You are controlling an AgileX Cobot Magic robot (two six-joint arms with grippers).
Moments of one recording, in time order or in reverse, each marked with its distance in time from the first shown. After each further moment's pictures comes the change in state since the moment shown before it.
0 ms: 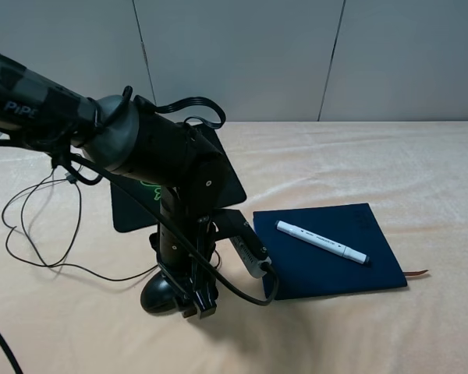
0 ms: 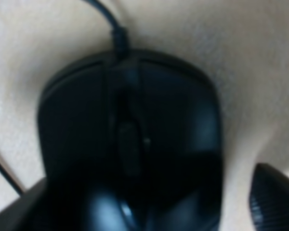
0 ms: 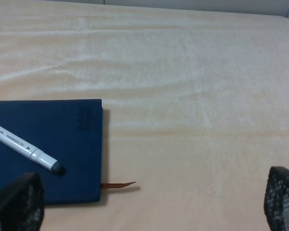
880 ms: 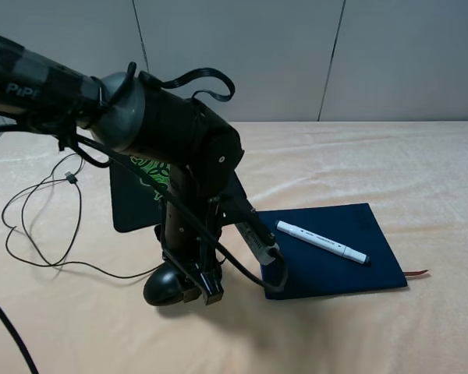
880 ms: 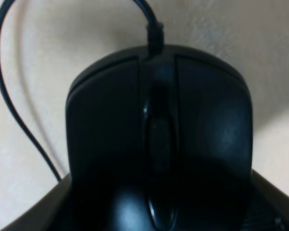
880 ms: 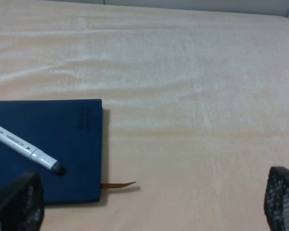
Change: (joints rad) left arm 0.000 0.001 -0.127 -0.001 0.164 0.000; right arm 0.000 0.000 0.000 0.000 0.000 0.000
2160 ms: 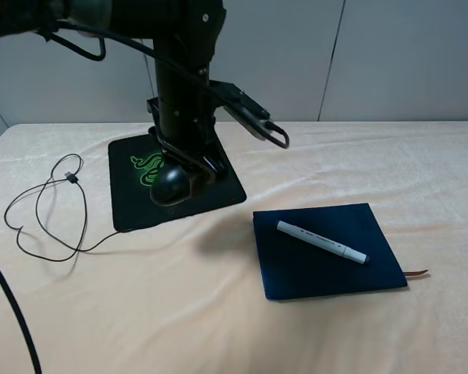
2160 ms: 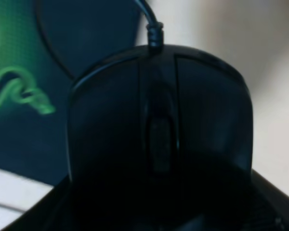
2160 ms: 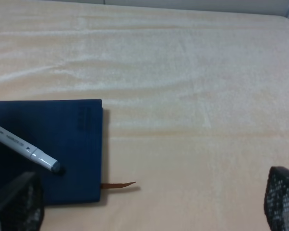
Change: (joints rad) left arm 0.223 0.000 -0.405 0.080 0.200 -0.005; right arm 0.000 0.000 0.000 0.000 0.000 0.000
